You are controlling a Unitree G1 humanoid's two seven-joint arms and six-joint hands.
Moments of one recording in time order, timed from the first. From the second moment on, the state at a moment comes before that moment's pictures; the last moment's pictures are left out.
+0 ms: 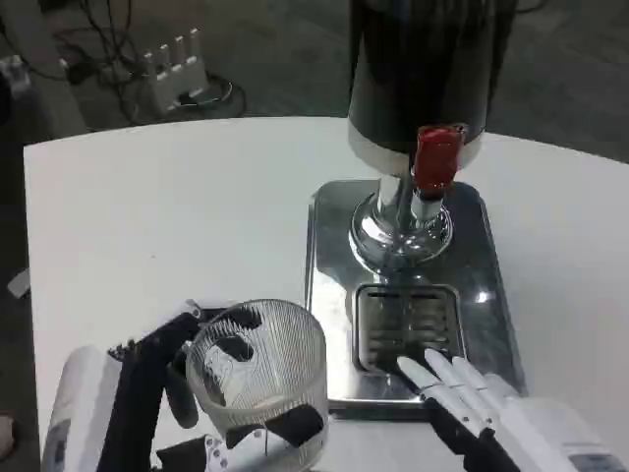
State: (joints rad) left arm 0.26 0.18 -0.02 -0.34 0.53 -0.41 0.26; right arm 0.51 -0.23 0.14 -0.90 -0.82 -0.09 0.33
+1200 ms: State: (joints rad) left arm -0.11 0.23 0.03 0.04 0.60 -0.44 0.35; right arm 0.59 -0.23 0.12 -0.91 -0.82 -0.10 0.32
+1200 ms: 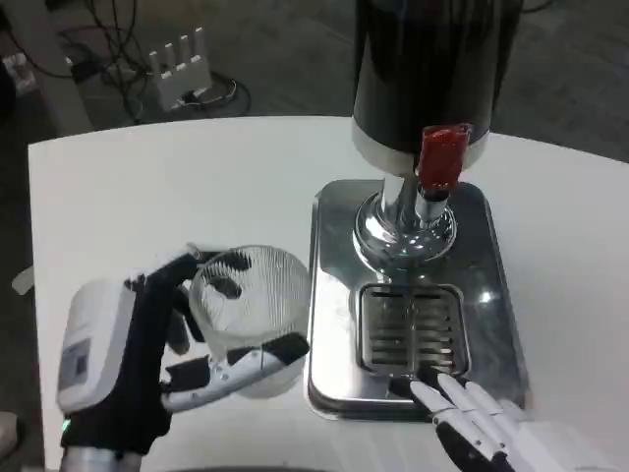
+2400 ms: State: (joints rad) left arm -0.68 0.23 -0.25 0.77 0.72 -0.42 0.57; right arm 0.74 -0.21 0.06 -0.94 -0.74 -0.16 0.23
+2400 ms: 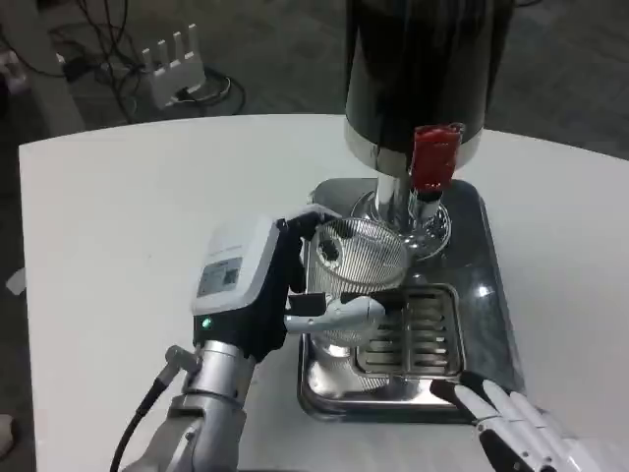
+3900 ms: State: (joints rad) left arm -0.79 0.16 -0.35 0.91 0.67 -0.42 0.60; right arm 0.74 -0.21 0.02 -0.95 -0.70 -0.18 0.22
